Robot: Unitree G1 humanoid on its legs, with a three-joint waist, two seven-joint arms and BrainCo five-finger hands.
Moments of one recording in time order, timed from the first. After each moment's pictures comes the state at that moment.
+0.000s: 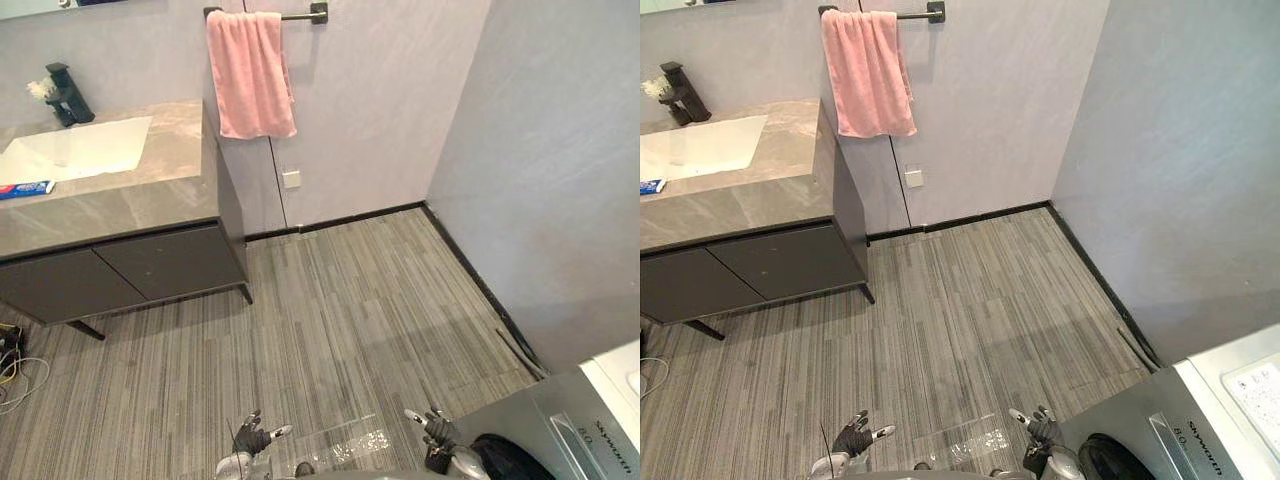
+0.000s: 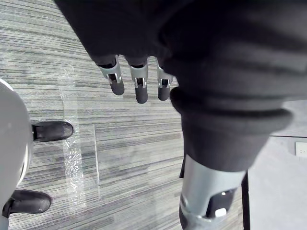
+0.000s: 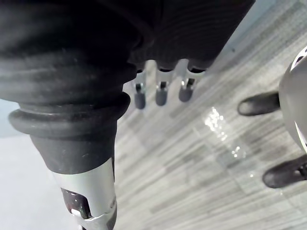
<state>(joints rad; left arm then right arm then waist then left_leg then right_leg) 0.09 0.06 -0.03 1.05 -0.22 -0.17 0.05 0.03 -0.03 -0.11 1.07 0.31 -0.14 0.00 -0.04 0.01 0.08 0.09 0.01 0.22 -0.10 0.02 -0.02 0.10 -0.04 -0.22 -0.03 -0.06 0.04</state>
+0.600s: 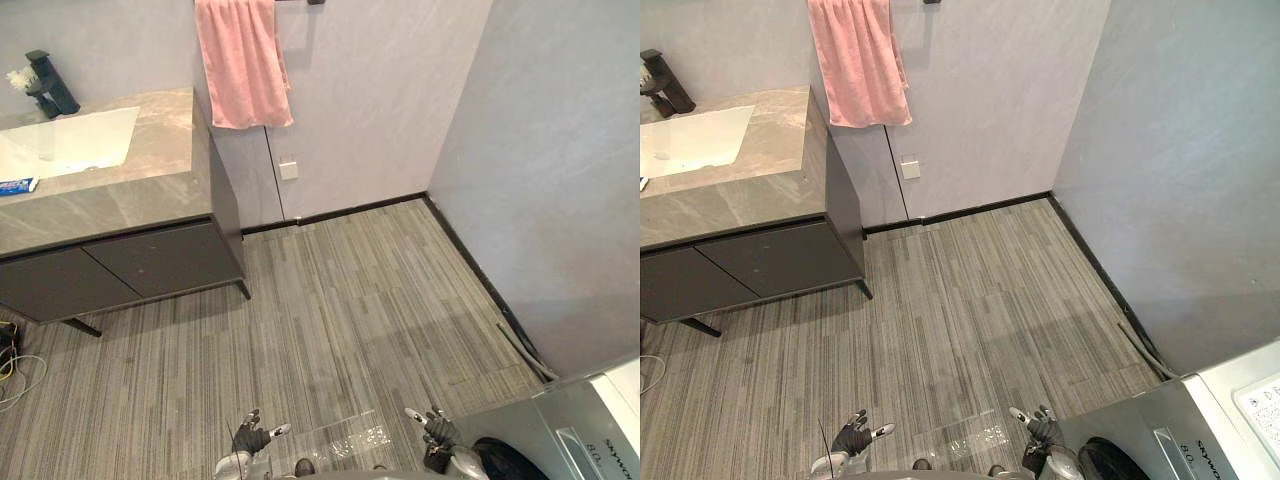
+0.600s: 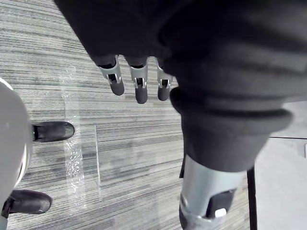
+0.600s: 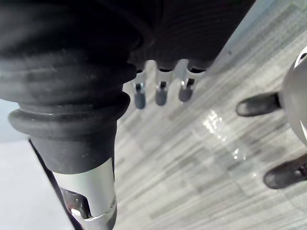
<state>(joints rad) 0.09 0.06 -0.03 1.05 -0.25 -0.18 0.05 0.02 -0.03 -0.11 1.07 0.33 -0.15 -0.02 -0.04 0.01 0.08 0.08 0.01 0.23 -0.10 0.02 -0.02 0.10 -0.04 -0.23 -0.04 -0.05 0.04</state>
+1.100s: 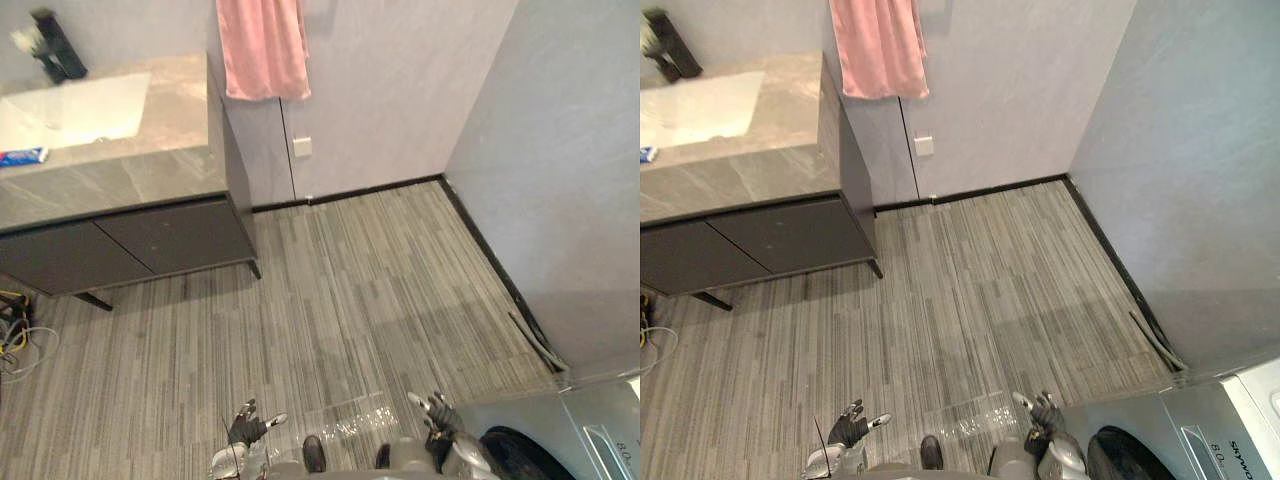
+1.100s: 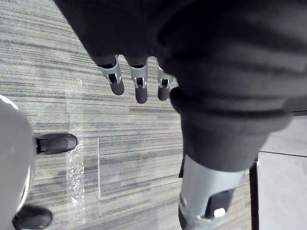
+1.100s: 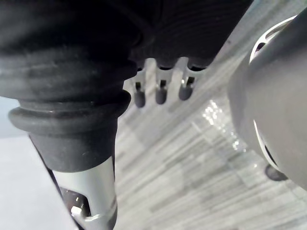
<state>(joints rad) 0.06 0.09 -0.04 0.99 -0.27 -0.18 0.07 -0.01 -0.04 -0.15 1.00 0.38 -0.15 -0.02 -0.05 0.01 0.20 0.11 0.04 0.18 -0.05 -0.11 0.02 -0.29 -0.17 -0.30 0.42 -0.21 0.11</state>
